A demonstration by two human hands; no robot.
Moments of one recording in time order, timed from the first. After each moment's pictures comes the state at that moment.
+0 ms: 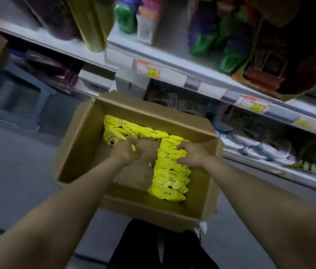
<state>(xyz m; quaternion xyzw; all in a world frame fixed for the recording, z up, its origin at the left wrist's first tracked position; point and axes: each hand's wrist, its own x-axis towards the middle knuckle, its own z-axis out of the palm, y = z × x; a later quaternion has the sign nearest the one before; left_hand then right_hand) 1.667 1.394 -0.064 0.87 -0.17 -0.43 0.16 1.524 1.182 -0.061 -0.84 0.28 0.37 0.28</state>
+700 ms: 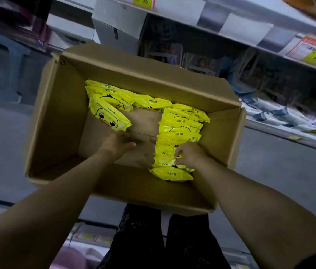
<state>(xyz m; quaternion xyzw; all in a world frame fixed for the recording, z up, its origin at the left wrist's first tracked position) 1.650 1.424 -0.171 0.86 -0.09 -0.49 0.15 1.469 1.226 -0.195 -0.77 0.32 0.44 0.32</state>
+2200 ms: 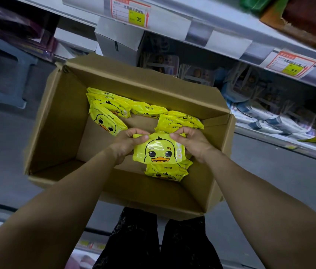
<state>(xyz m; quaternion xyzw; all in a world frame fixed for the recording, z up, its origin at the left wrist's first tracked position) 1.632 1.384 -0.154 0.66 0.08 -0.58 0.47 1.497 1.195 -0.133 -0.59 0.47 0.21 0.62</state>
